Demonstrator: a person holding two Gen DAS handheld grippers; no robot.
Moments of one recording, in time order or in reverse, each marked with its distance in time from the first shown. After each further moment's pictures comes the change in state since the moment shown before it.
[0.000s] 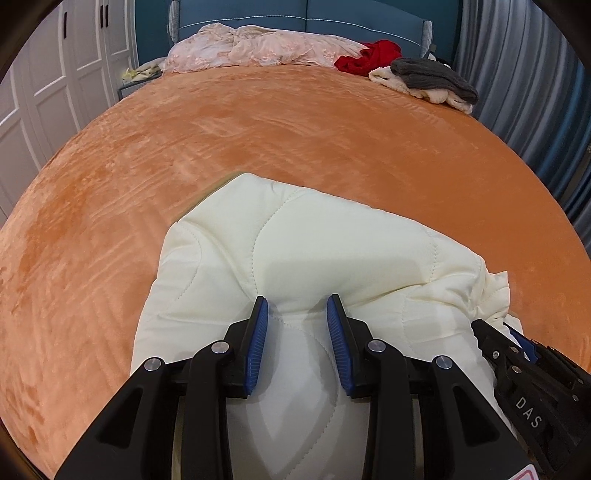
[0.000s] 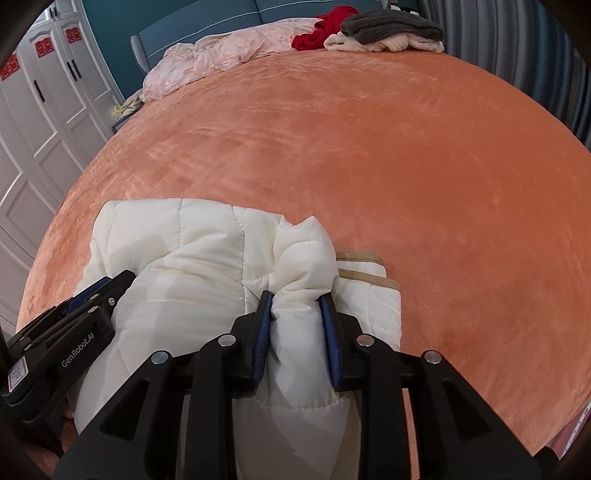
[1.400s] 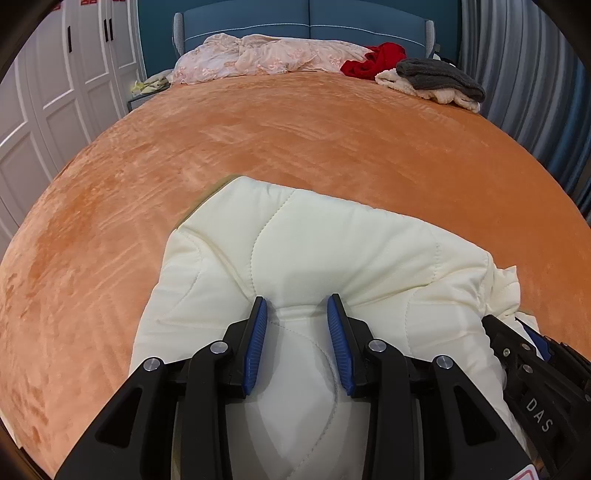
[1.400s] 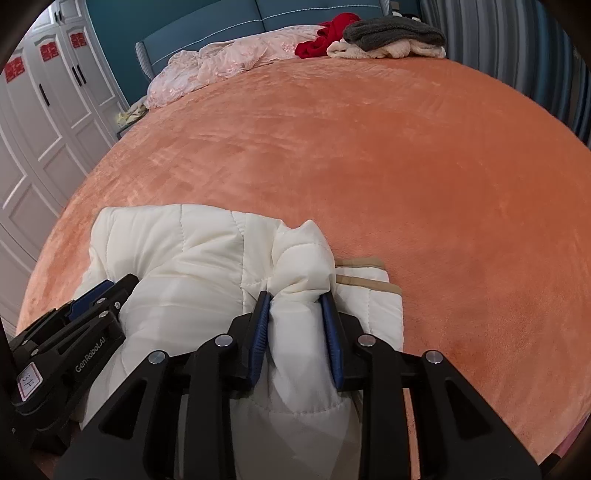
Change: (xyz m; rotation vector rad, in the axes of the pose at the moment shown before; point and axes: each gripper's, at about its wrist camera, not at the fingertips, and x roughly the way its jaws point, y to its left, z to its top) left arm 0.006 -0.006 -0.003 0.021 -0.029 0.065; right arm 0.005 -0.003 -0.001 0.017 -0.022 0.034
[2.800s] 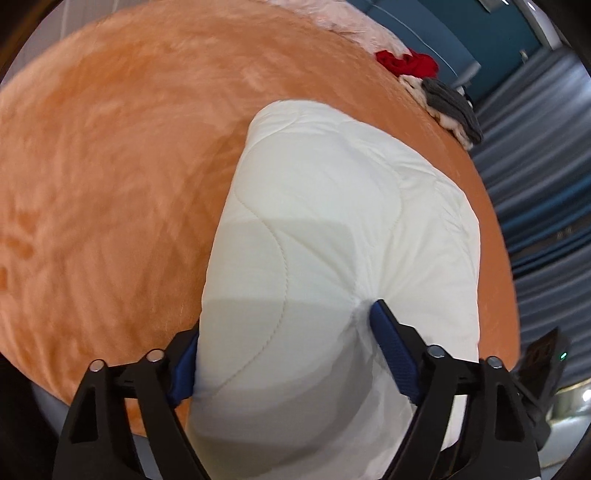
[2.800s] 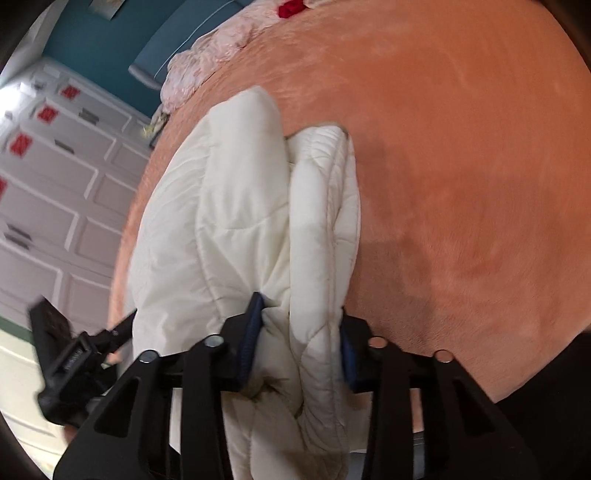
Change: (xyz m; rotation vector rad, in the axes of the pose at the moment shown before) left arm -0.084 0.085 -0.072 -0.363 0.212 -0.303; right arm -0.061 -0.041 -0.047 0.216 0.179 0.262
